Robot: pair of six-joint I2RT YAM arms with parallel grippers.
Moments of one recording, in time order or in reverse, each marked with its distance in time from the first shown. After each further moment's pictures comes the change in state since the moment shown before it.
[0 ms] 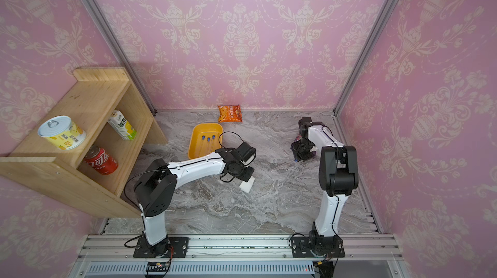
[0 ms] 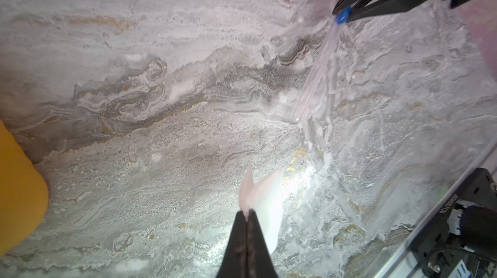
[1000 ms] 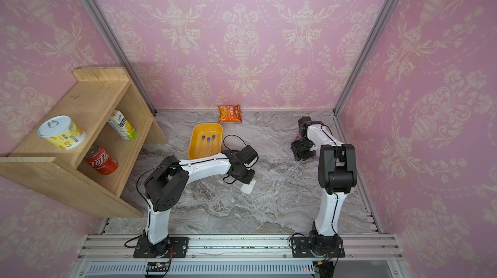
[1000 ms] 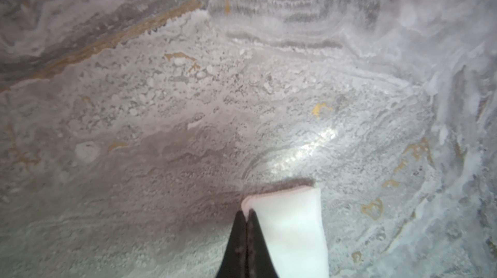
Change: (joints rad) left arm 0.000 -0.007 -0.007 0.000 -0.002 -0.013; right arm 0.000 0.016 0.048 -0.013 0.005 0.003
